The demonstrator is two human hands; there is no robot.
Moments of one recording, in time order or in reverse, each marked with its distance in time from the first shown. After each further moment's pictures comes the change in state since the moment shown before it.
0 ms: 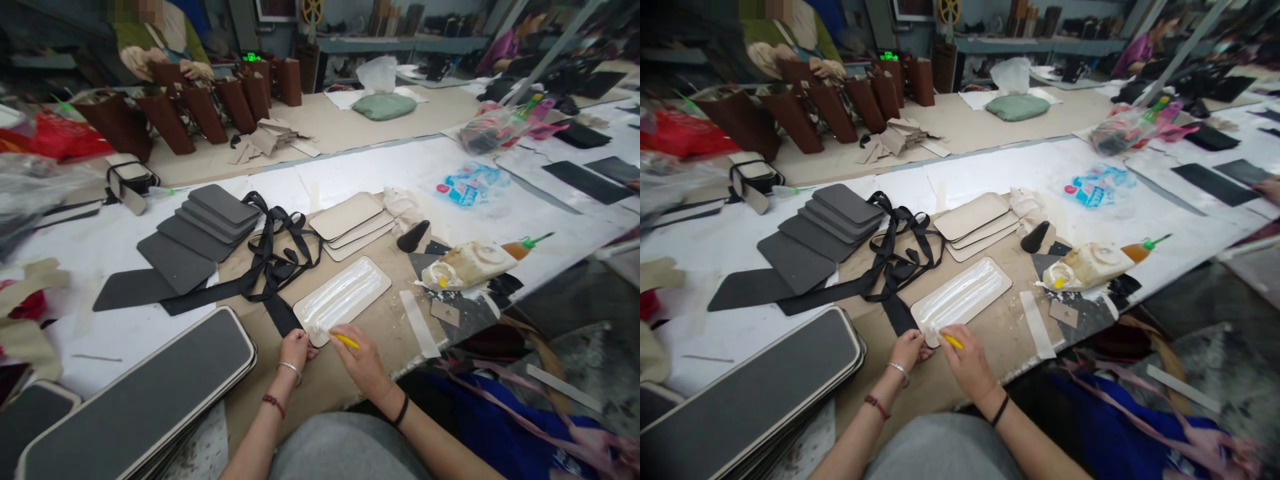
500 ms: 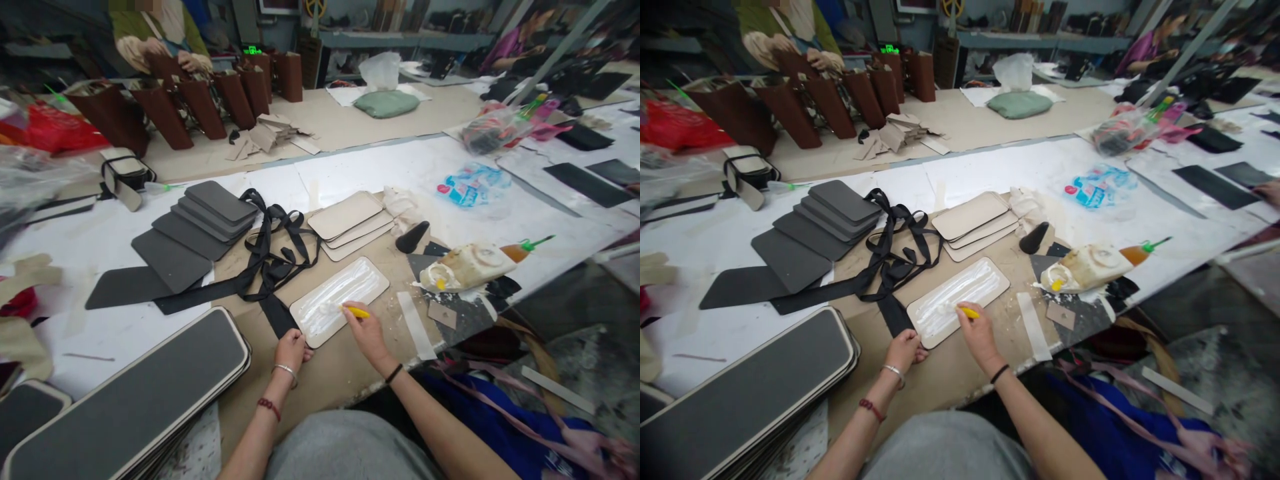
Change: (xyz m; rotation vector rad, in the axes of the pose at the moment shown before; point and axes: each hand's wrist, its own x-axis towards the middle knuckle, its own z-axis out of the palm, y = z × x) left_hand -0.008 0.006 0.002 0.056 0.020 0.022; right_hand 0.037 0.049 -0.014 0.023 0.174 0.157
